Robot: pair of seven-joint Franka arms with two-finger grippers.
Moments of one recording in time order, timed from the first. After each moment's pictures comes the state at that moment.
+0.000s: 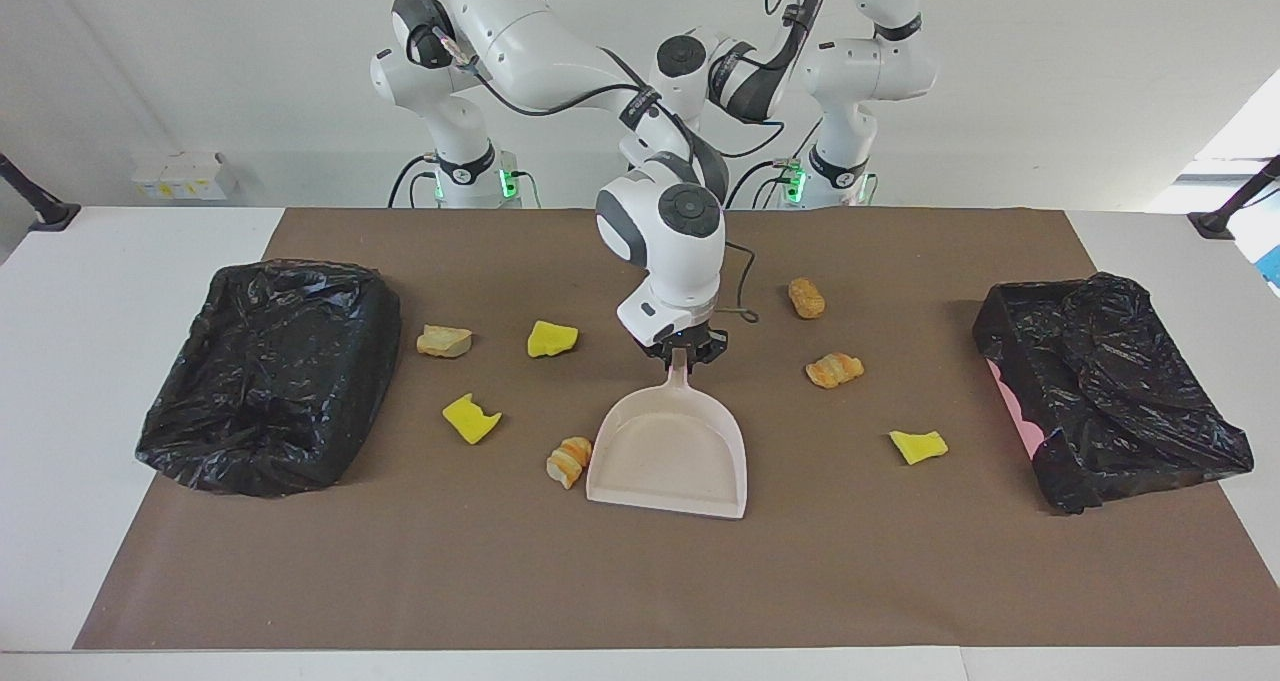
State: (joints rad) left arm -0.07 -0.30 -1.02 -2.46 -0.50 2.18 -0.54; right arm 0.50 0.59 0.15 -1.44 -0.04 2.03 0.82
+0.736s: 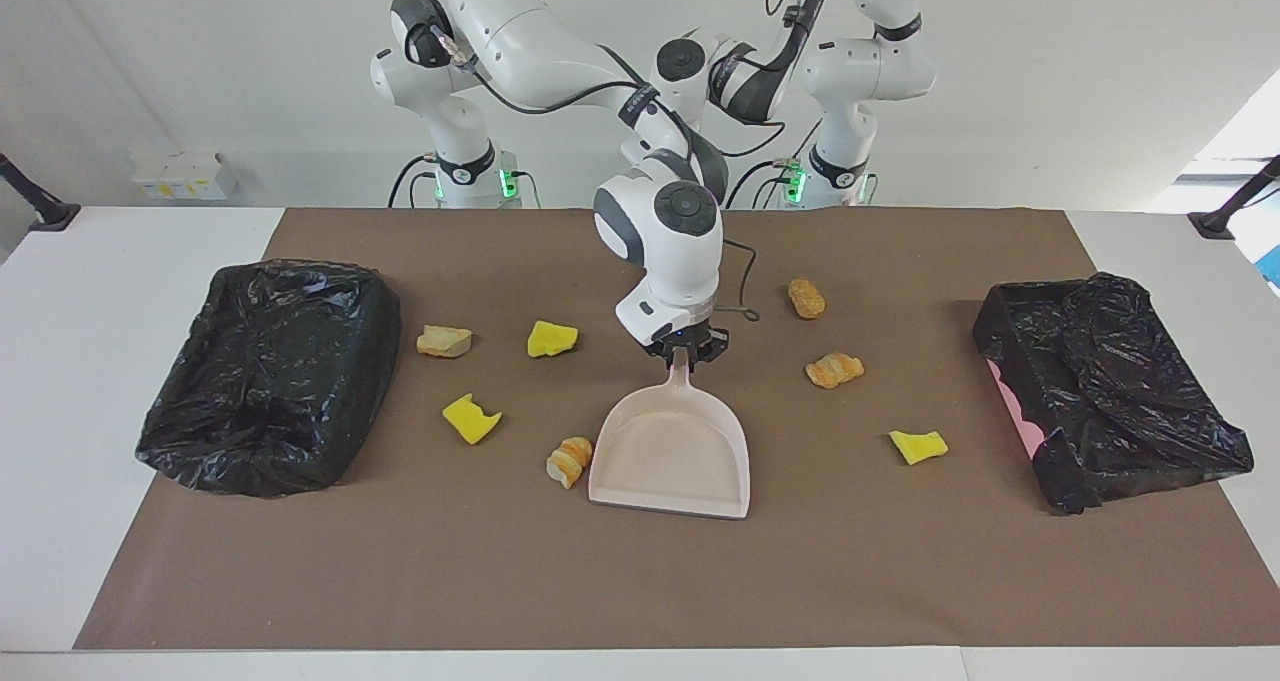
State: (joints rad) left arm -0.06 -0.31 -0.99 -2.46 -0.47 2.09 -0.55; right arm 0.48 0.56 0.15 -1.44 -0.04 2.00 0.74
